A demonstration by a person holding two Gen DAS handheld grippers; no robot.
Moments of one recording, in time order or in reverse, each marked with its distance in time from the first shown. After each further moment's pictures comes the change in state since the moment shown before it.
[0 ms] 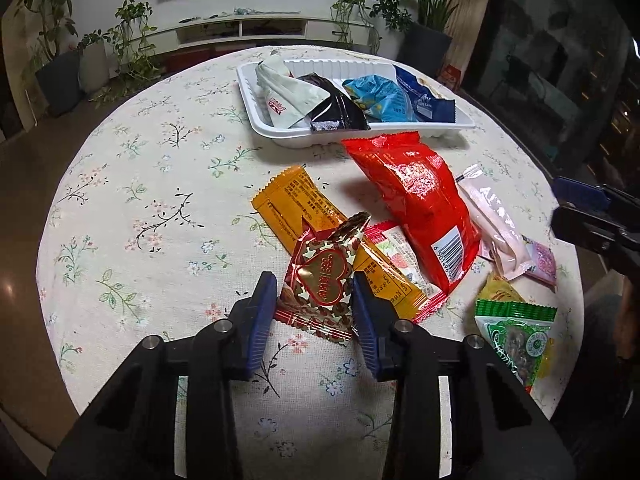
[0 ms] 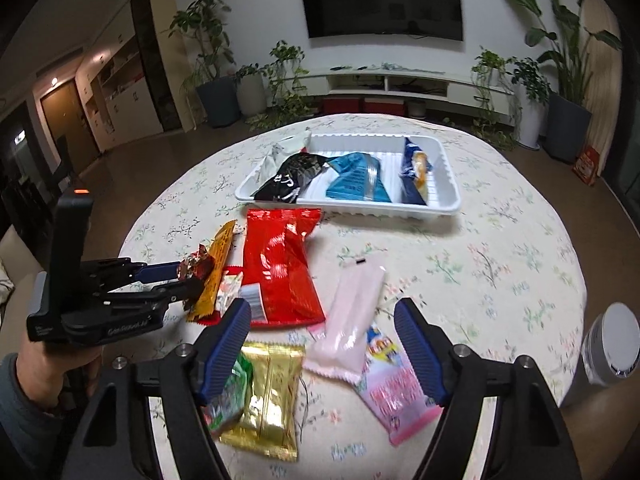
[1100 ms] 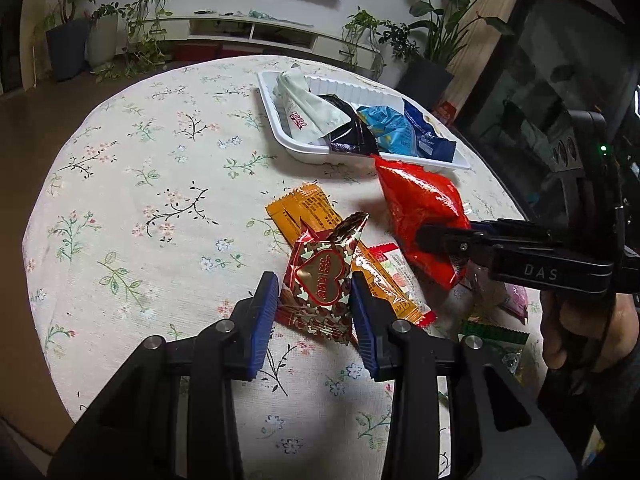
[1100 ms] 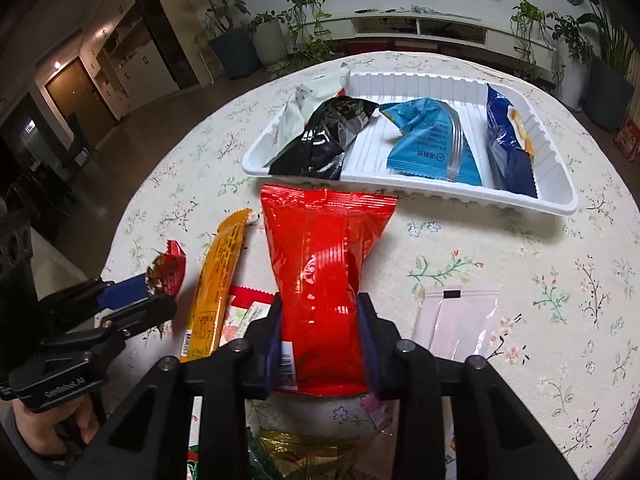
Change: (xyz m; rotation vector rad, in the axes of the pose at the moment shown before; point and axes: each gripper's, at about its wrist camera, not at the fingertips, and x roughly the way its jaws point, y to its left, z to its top) left arm -0.007 0.024 -0.006 -0.145 -0.058 -0.096; right arm 0.098 0.015 0.030 0.025 0.204 0.121
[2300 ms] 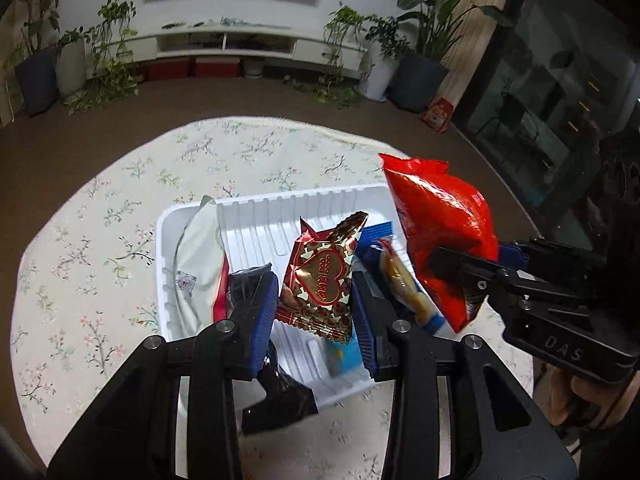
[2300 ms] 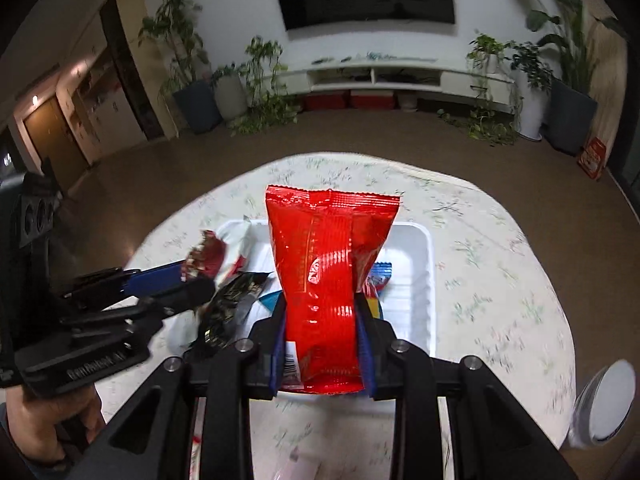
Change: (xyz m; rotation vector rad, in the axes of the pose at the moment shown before) left arm 0.094 -0.072 0.204 0.068 0.041 0.006; right arm -0.048 -0.084 0.141 0.040 -0.145 -0.120
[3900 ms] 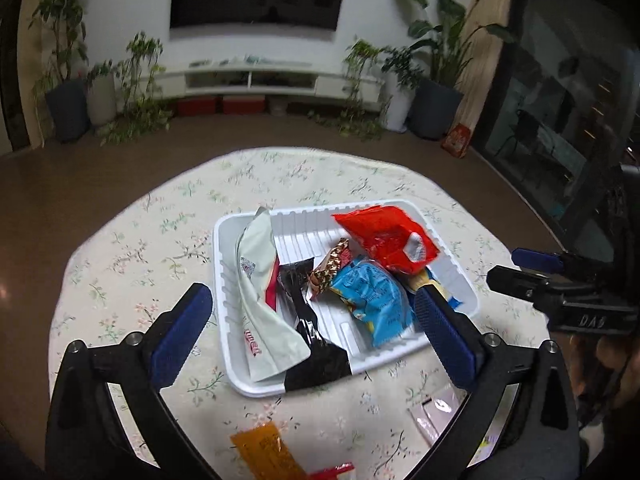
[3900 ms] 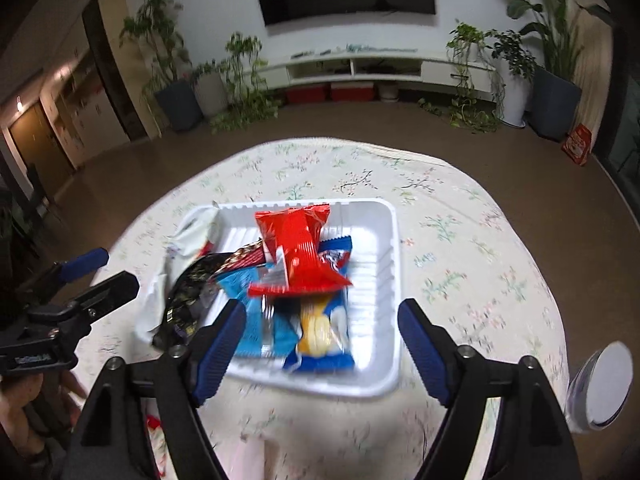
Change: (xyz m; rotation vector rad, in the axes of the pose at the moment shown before) left arm -0.066 -0.006 -0.047 0.047 -0.188 0.115; right arm -0.017 -0.030 -0.033 0.063 -0.007 -0.036
